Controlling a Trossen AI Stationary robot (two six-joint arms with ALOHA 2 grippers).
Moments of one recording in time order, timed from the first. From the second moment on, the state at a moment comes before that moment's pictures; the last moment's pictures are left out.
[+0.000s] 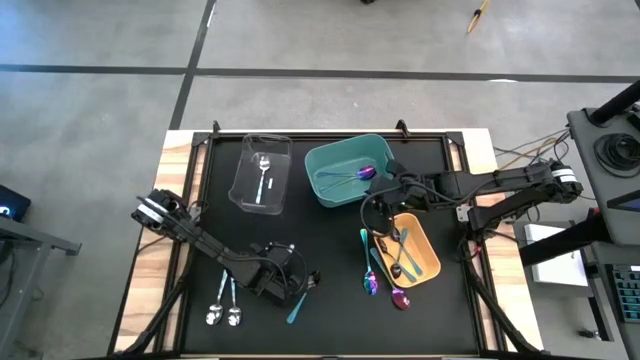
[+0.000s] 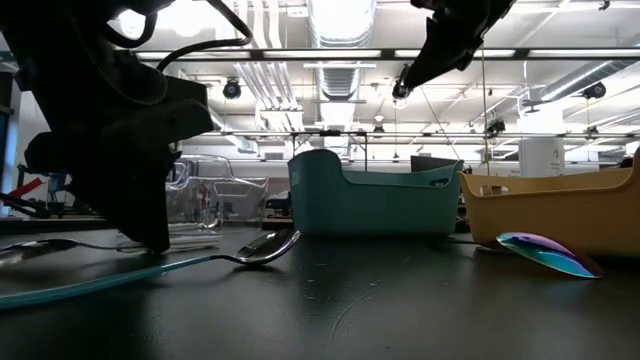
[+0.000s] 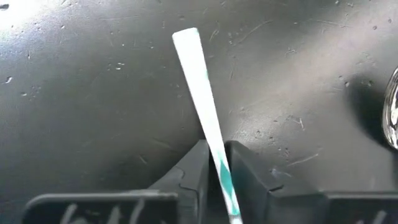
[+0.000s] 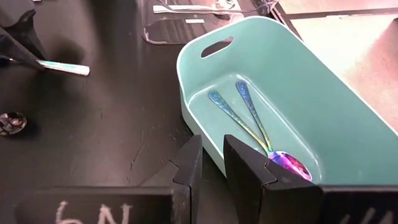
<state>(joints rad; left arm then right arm) -0.54 1.86 1.06 -0.65 -0.45 -1.46 0.06 1.27 1.07 -0.59 0.36 0.16</state>
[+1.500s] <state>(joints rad) -0.49 1.35 1.06 -0.64 -0.52 -1.02 0.19 1.54 1.11 -0.05 0.21 -0.60</state>
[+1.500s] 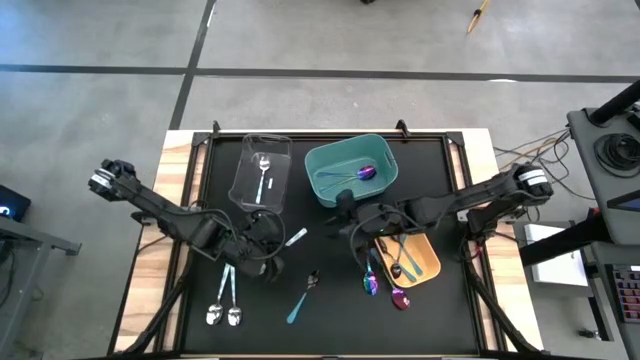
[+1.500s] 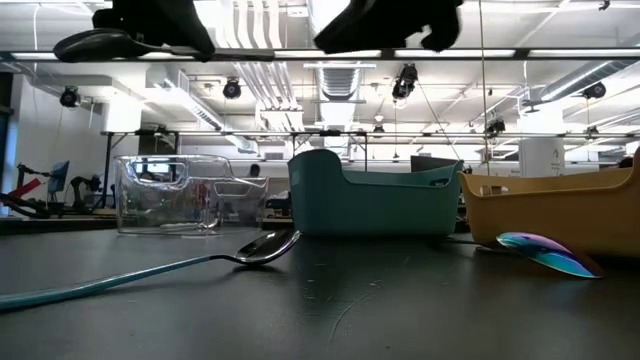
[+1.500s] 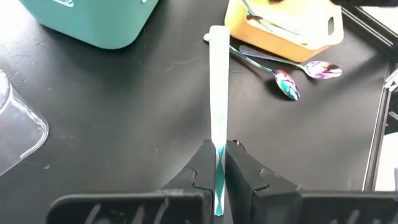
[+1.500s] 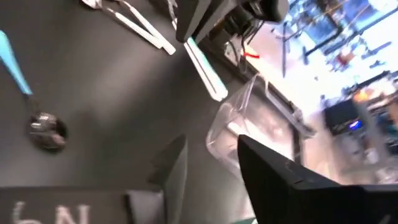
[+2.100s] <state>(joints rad) -0.44 1.35 1.06 -0.64 -0.51 -1.03 0.22 1.81 1.34 -0.02 0.50 -0.92</state>
